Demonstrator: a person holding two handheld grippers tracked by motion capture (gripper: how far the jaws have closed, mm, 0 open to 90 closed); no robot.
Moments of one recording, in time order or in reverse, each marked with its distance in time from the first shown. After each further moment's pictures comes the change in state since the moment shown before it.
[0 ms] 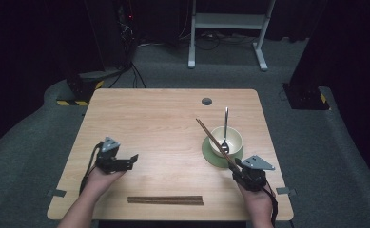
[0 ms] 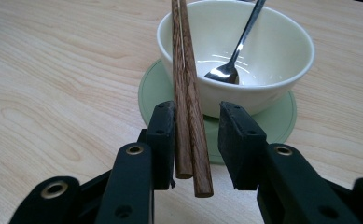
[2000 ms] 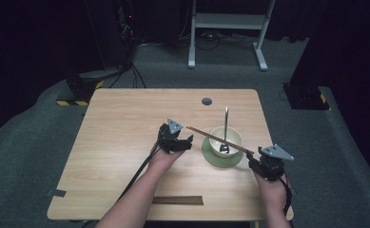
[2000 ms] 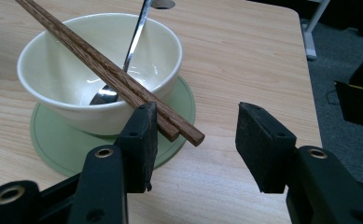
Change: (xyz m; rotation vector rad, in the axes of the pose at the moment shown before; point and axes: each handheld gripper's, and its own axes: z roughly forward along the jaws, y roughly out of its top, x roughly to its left) left arm -0.112 0.086 0.112 -0.127 -0.016 0.012; right arm -0.061 0.005 0.000 -0.016 -0.173 0.070
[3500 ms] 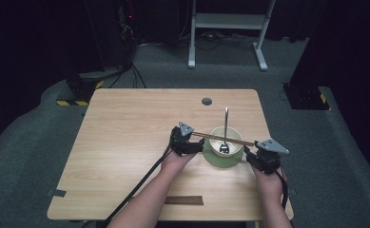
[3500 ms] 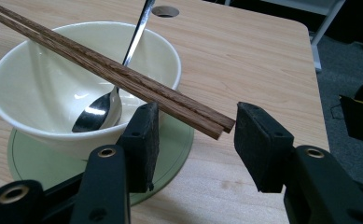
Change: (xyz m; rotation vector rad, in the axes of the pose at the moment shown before) left arm -0.033 -0.006 0.023 0.010 -0.053 -0.020; right arm -0.004 0.007 0.024 -0.026 0.021 -0.042
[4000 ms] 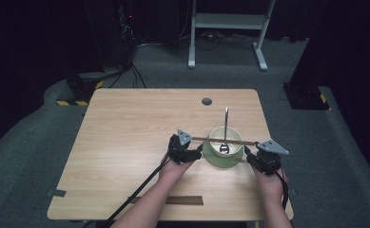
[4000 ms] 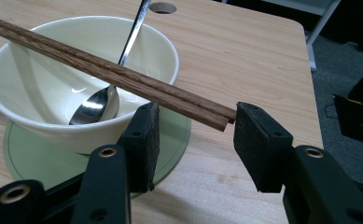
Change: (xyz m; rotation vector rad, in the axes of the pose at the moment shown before) left arm -0.010 -0.018 -0.019 -0.002 0.015 0.012; right arm 0.001 -0.001 -0.003 0.006 -0.013 -0.011
